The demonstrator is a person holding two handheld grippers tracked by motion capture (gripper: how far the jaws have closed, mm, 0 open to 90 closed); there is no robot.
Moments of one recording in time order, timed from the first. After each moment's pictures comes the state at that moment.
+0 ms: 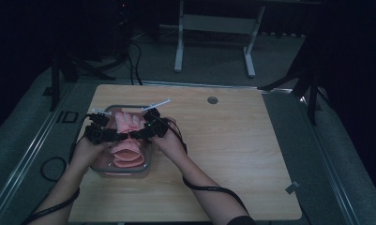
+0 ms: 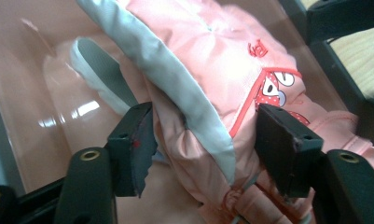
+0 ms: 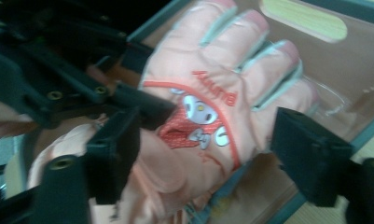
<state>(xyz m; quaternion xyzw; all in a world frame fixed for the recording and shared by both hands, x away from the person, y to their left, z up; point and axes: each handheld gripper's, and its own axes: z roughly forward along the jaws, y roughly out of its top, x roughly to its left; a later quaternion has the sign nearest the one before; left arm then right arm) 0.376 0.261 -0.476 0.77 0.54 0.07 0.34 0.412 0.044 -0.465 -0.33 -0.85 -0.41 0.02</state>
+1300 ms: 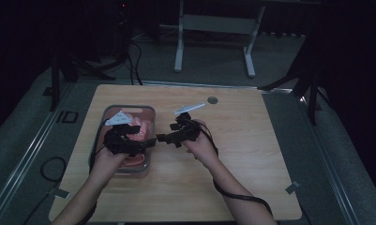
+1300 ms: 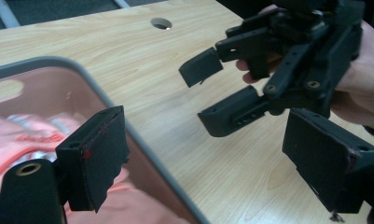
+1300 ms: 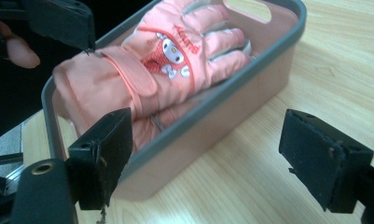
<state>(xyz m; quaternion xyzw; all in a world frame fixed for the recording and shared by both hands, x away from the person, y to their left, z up) 0.311 0.171 -0.423 0.78 0.40 0.10 0.47 0.400 -0.054 -0.456 -0.31 -0.84 -0.44 0.02</state>
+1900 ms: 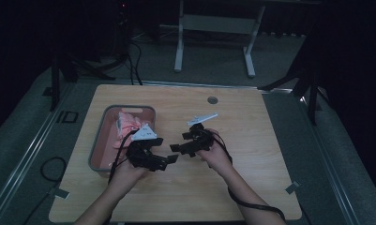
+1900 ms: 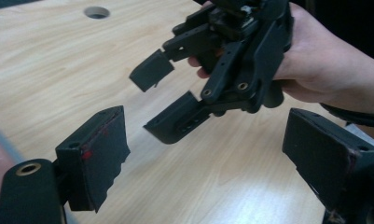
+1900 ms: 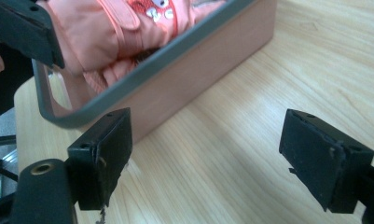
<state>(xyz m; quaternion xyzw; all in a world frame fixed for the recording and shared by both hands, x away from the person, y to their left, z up) 0.290 0.113 -0.437 0.81 0.34 0.07 0.47 0.384 -0.097 -0.479 -0.31 -0.85 -0.43 0.02</state>
